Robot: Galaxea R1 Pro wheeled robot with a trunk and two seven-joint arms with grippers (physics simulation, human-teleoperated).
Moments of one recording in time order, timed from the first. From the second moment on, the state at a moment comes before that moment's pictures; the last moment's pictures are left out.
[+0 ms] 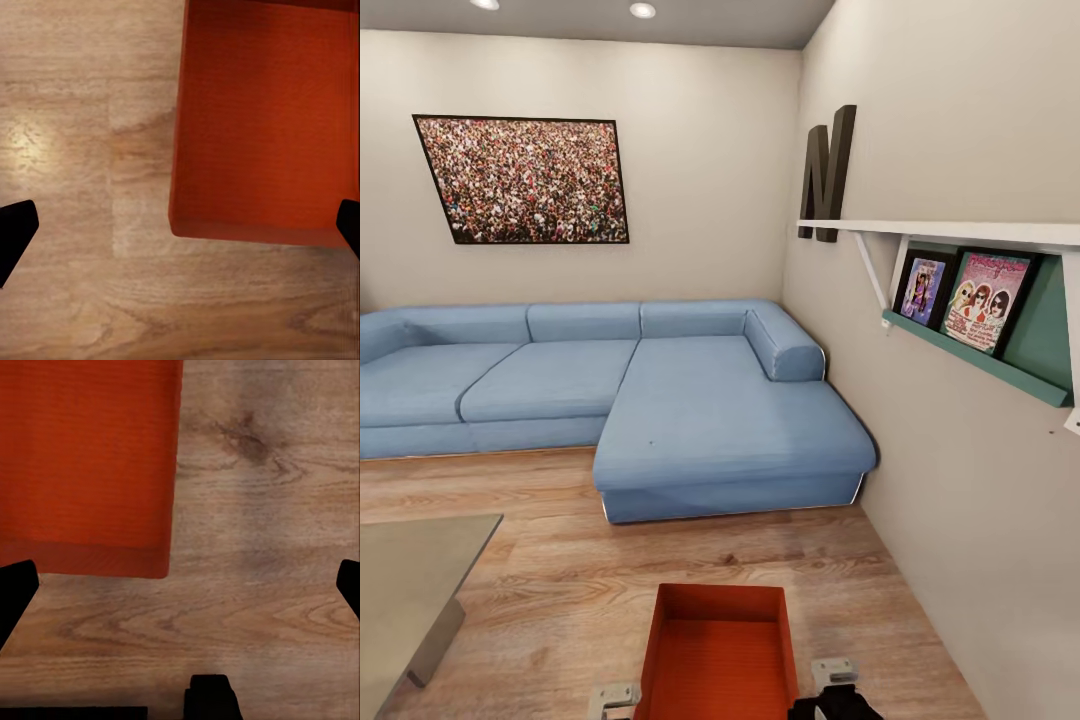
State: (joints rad) left arm -0.40 -0.05 -0.19 -0.17 0.24 0.00 0.07; right arm -0.44 0.12 0.02 -0.32 0.03 0.36 -0.16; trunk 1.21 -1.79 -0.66
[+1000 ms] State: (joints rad) left arm -0.42 -0.04 -0.19 -0.20 0.24 -0.04 0.05; right arm -0.44 0.12 0.04 -0.33 0.09 0.34 -0.06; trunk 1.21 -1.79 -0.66
